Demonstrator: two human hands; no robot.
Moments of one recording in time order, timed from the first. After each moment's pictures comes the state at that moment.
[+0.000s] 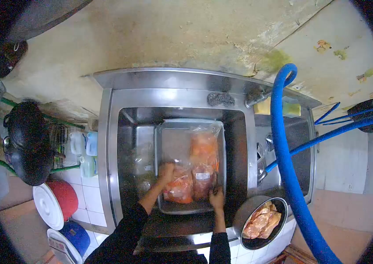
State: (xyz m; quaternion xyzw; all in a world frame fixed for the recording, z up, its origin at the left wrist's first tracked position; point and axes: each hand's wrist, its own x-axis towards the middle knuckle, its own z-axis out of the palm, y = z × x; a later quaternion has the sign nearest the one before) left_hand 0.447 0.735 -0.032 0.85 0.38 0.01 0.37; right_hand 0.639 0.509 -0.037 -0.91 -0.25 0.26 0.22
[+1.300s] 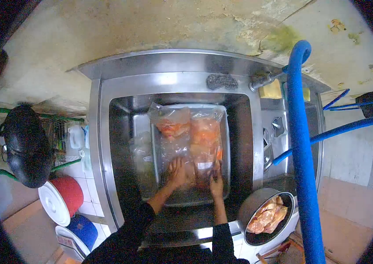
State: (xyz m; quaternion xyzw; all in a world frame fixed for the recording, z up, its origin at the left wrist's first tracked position) left_hand 0.470 0.655 -0.086 0.81 0.45 -0.09 0.36; right_hand 0.629 0.535 -0.047 -0.85 -0.21 0.33 0.36
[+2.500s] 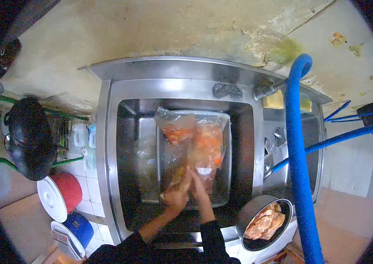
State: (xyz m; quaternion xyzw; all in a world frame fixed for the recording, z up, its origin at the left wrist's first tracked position) left_hand 0.452 0.623 0.041 0.80 0.51 0.11 0.28; right_hand 0.568 0.624 -0.007 -0.59 0.05 0.61 0.52
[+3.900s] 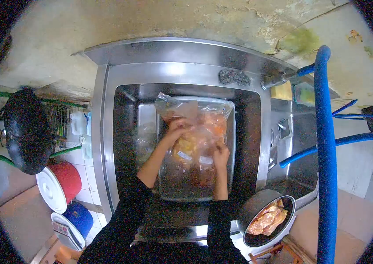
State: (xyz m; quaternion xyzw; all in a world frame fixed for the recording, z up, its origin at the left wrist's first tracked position) left_hand 0.504 0.807 -0.039 0.46 0.38 0.25 0.76; right_hand 0.670 0.642 -0.063 -0.81 -0.32 0.25 0.43
